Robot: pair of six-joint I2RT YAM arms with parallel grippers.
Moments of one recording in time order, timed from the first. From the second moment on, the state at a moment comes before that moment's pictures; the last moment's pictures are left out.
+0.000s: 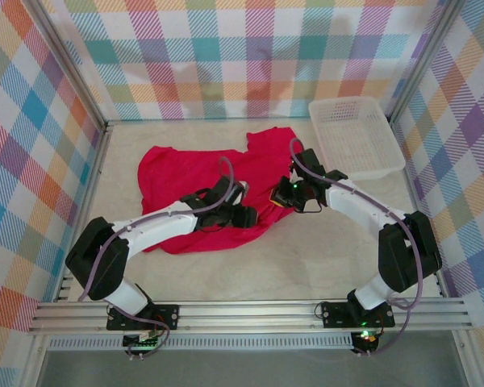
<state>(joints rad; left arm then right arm) -0.78 1.56 1.02 -0.38 0.07 -0.54 0.48 1.55 1.09 -0.52 -0.38 0.89</state>
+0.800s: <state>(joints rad) -0.79 1.63 1.24 -0.50 -0.12 -0.42 0.47 1.65 1.16 -0.52 -0.37 0.85</state>
